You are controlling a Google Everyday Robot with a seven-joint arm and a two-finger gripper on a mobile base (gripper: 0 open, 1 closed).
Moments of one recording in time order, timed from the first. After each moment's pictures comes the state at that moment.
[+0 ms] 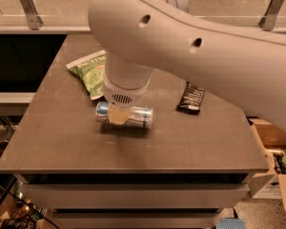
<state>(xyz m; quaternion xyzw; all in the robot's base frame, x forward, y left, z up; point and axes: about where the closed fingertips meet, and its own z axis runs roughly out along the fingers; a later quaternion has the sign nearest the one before) 0.469 0.053 0.869 -0.66 0.74 0.00 0.17</state>
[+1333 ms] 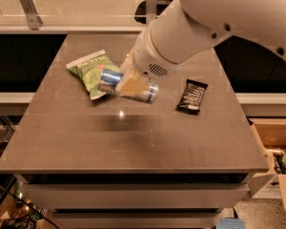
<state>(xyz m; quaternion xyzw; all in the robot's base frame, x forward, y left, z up) 0.492 0.034 0.937 -0.65 0.69 0.09 0.32</state>
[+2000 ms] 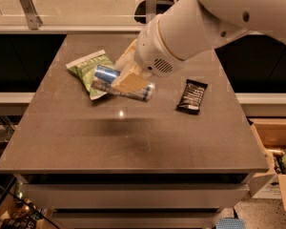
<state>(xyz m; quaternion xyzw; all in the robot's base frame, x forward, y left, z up) 0.485 0.039 0.954 -0.65 0.66 0.14 0.36</state>
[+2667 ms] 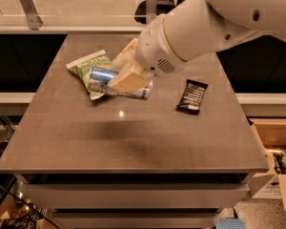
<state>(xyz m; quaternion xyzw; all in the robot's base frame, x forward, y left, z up) 0.478 0.042 0.962 -0.65 0.64 0.17 0.38</state>
